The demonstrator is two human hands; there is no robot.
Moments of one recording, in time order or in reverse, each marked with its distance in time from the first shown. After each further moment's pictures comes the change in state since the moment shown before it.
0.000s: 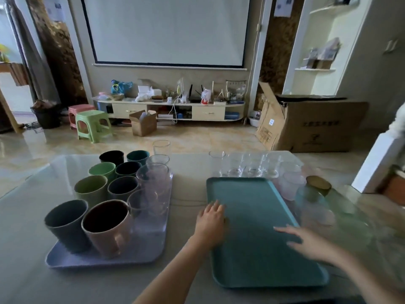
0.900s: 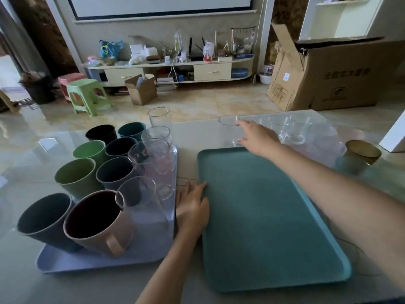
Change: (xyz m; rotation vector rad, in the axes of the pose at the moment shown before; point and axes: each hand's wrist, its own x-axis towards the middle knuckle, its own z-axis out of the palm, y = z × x) left_hand 0.002 -0.071 0.002 -0.305 0.156 -0.306; right_hand 0.181 -0.144 -0.055 -0.236 0.435 -0.156
